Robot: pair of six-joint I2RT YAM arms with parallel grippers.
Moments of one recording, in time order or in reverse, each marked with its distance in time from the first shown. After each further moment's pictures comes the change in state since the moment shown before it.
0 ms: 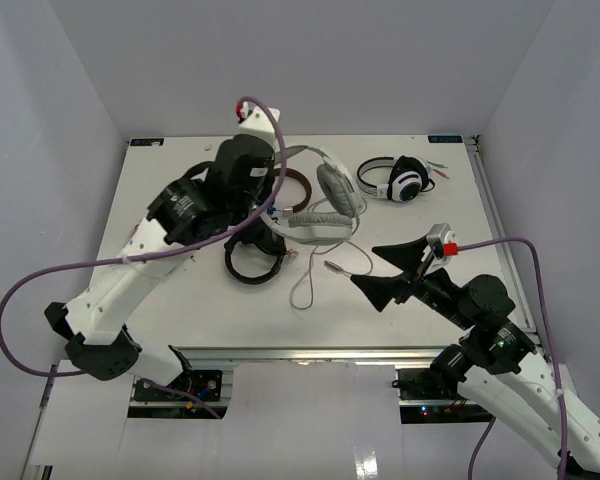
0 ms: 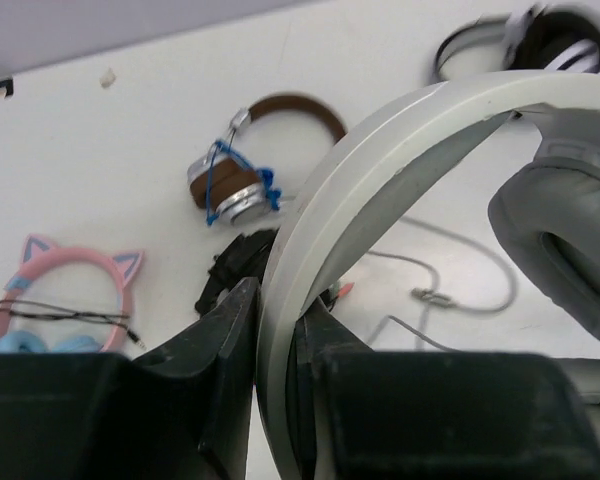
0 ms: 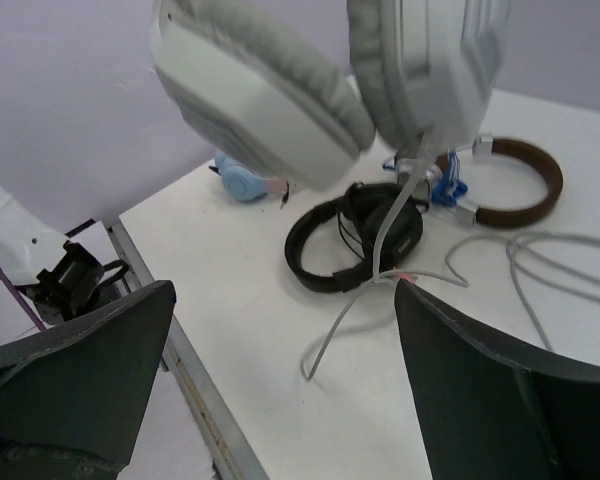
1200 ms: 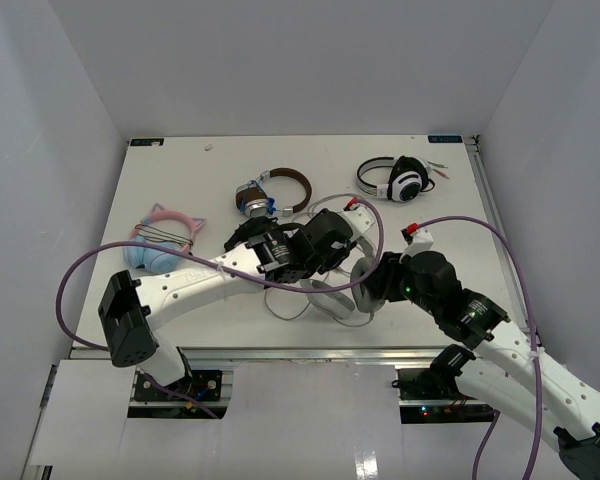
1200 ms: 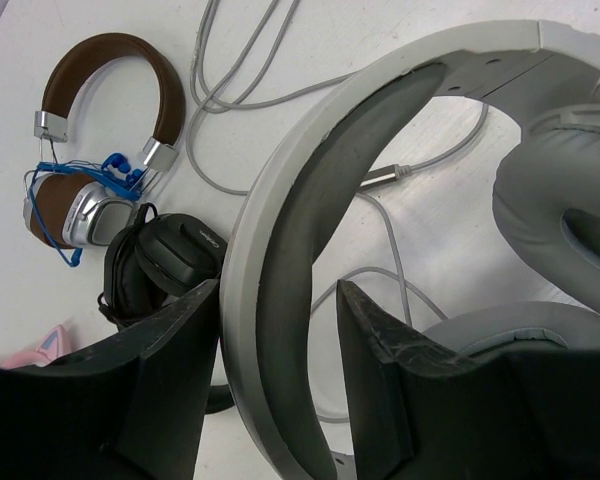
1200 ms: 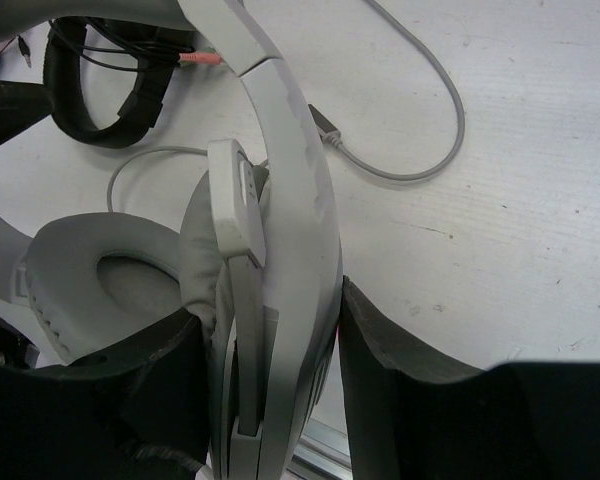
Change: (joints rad) left arm -0.245 0.139 -0.457 0.350 0.096 0.328; right arm -0.002 0.272 0.056 -0.451 0.349 0.269
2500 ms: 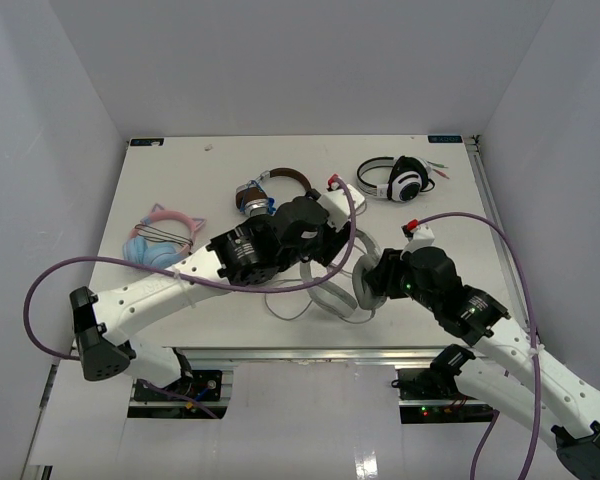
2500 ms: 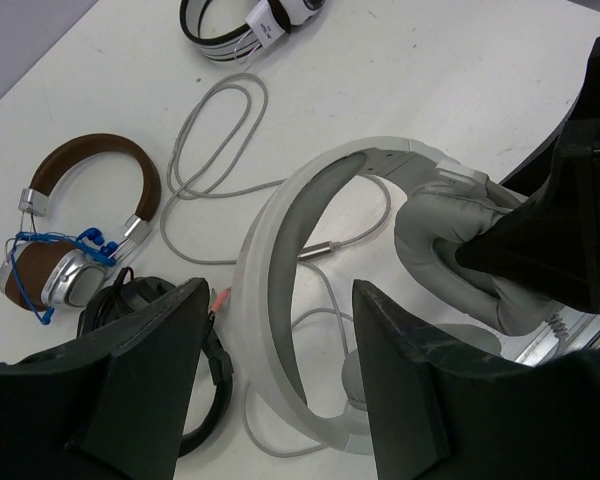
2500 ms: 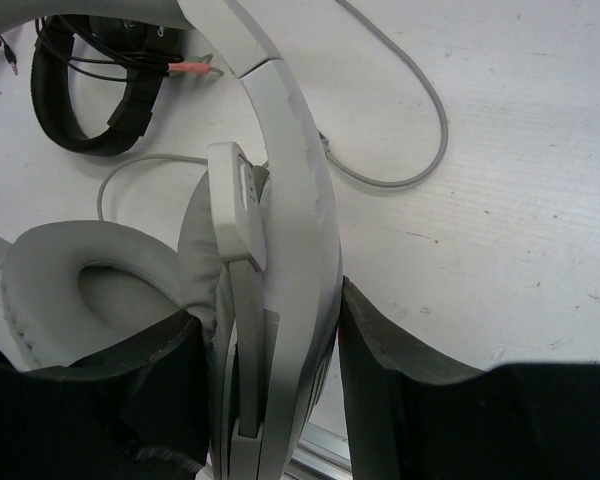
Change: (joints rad) left arm 0.008 -0.169 0.025 0.075 0.135 -0.055; right arm -0.024 0.033 0.041 -0.029 0.009 -0.022
